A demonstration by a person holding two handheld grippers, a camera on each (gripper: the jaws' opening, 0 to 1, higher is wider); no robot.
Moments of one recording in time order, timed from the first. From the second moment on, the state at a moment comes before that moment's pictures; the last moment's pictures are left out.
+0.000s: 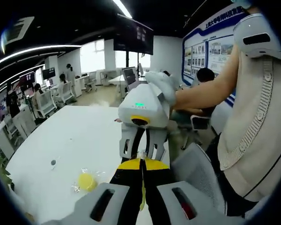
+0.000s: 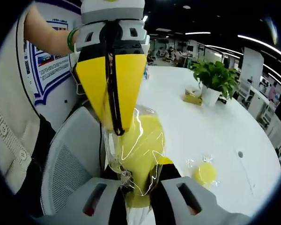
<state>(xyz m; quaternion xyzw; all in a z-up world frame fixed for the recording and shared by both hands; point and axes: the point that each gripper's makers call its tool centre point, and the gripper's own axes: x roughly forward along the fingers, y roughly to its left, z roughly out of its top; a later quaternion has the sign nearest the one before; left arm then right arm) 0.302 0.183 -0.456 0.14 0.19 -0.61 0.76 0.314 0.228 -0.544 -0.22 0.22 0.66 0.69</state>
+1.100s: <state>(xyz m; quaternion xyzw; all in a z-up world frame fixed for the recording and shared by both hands) 0.296 0.185 -0.456 0.14 0.19 -0.60 0.77 0.301 0.224 -0.548 -0.19 0.26 0.67 0.67</state>
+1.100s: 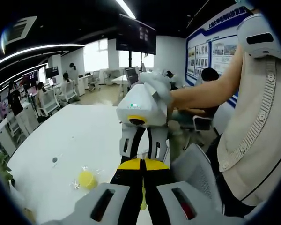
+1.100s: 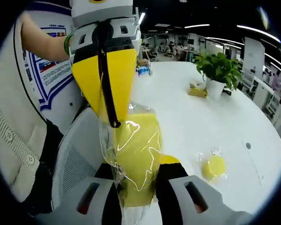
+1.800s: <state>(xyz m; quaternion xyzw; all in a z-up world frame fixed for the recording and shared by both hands) 0.299 0.189 -0.462 0.12 0.21 -0.58 0.77 0.298 0.225 -0.555 -0.19 0.27 0.67 0.67</state>
